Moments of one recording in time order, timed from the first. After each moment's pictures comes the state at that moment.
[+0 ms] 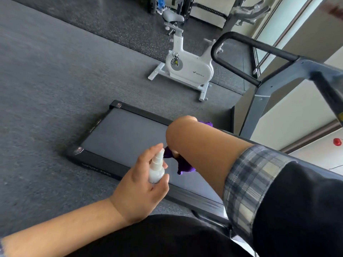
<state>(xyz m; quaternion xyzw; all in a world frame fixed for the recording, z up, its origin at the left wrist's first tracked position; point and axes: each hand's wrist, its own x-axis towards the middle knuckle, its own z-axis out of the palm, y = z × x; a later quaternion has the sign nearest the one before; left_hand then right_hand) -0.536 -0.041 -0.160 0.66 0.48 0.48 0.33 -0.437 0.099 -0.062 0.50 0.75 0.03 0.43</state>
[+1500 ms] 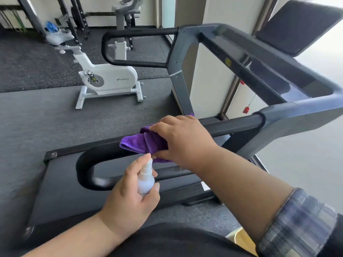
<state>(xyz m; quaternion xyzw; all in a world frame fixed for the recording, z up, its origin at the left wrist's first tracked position) -0.362 -0.010 -0.135 0.80 0.29 0.40 0.33 -0.164 0.007 -0.052 0.65 0.76 0.06 -0.06</state>
